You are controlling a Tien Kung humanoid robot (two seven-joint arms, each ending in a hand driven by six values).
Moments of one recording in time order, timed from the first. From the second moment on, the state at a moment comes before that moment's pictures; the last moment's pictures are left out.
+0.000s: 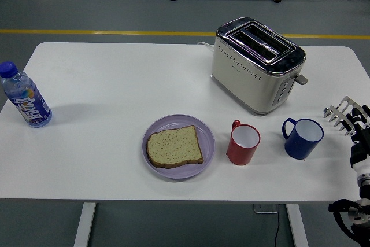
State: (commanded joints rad) left arm -0.20 0.01 -0.40 -0.29 0.35 0.28 0.14; right arm 0.05 -0.18 1.35 1.27 -0.43 -0.37 0.38
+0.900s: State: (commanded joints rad) left arm -0.21 0.01 -0.40 -0.29 0.35 0.28 0.14; right arm 0.06 -0.18 1.38 1.22 -0.45 -0.28 0.32
